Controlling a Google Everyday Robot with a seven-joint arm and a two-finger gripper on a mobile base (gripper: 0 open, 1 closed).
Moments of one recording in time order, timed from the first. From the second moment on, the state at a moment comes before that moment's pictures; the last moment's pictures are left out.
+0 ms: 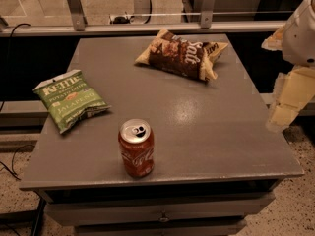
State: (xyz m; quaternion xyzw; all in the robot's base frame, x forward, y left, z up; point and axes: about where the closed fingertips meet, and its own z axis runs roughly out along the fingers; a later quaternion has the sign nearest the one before) arm 0.438 -0.216 0.977 -0.60 0.78 -0.04 0.16
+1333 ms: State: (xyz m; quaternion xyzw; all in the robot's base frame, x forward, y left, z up) arm 0.575 -0.188 0.938 -0.59 0.75 -0.03 0.28
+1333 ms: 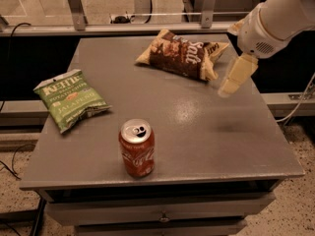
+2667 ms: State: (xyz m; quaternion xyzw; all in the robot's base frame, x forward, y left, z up) arm 0.730 -0.129 0.880 -0.52 0.75 0.03 0.40
